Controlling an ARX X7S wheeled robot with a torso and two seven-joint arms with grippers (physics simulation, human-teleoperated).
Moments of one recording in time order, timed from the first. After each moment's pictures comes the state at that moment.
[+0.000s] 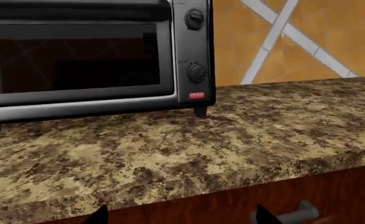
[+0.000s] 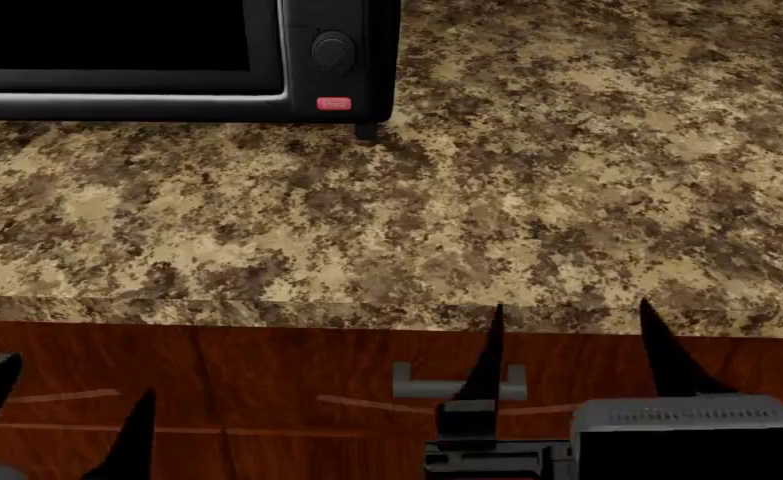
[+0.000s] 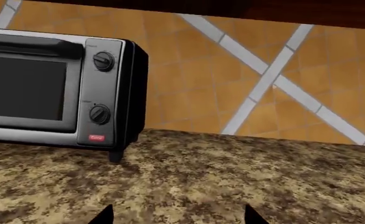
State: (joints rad) left arm -0.04 -0.23 0.00 0.80 -0.30 -0.76 0.02; right arm 0.15 0.20 -0.06 -0.64 0.14 0.55 0.14
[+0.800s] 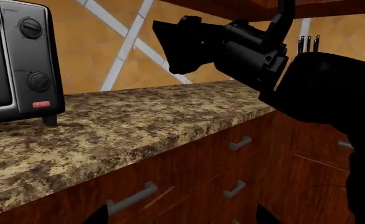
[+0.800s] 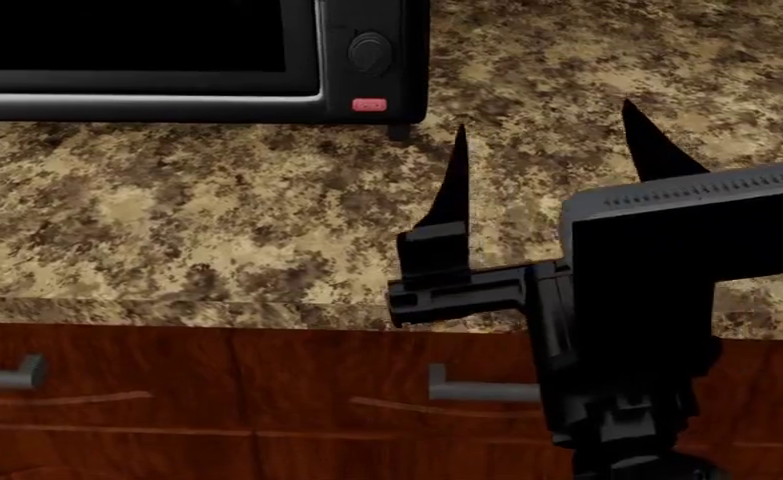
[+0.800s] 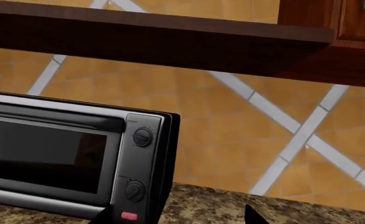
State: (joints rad) left arm 0.18 -0.62 0.22 1.02 -0.72 -0.47 0.00; right arm 0.59 0.22 -0.08 -0.76 0.26 0.96 0.11
